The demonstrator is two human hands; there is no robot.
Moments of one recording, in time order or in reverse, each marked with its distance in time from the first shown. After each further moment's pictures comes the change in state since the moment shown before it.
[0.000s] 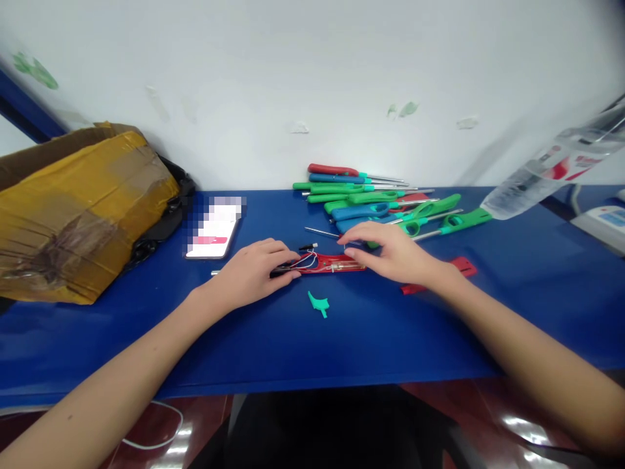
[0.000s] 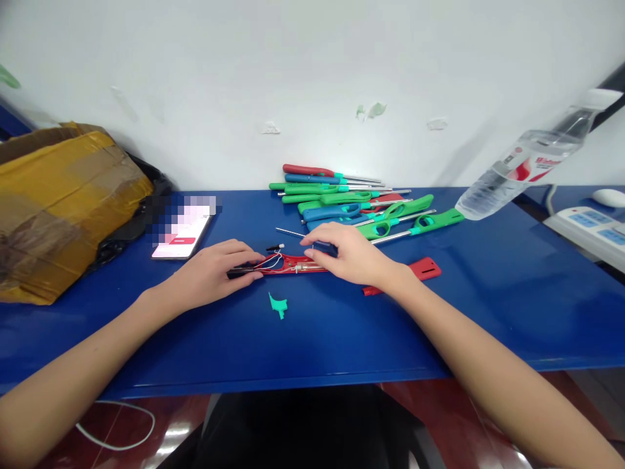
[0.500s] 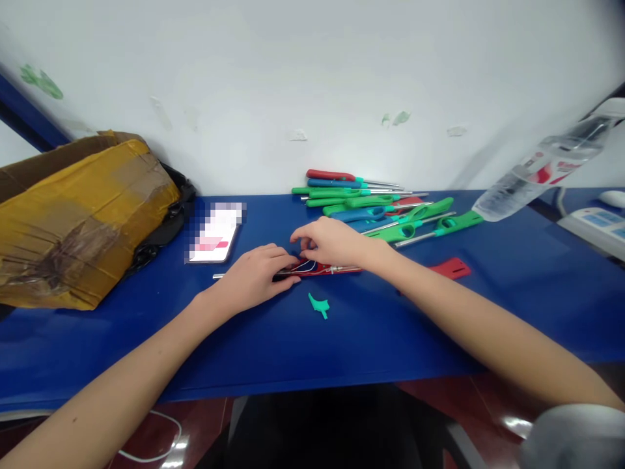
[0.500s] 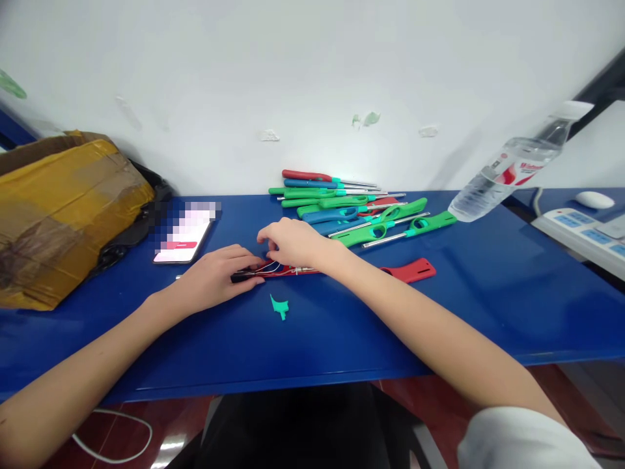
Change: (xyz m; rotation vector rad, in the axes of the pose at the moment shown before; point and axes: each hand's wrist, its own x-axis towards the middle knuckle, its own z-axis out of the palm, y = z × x) left_hand 0.000 -0.003 0.005 0.033 0.007 0.030; right_hand 0.081 -0.024 0.036 -0.175 -0.303 0.076
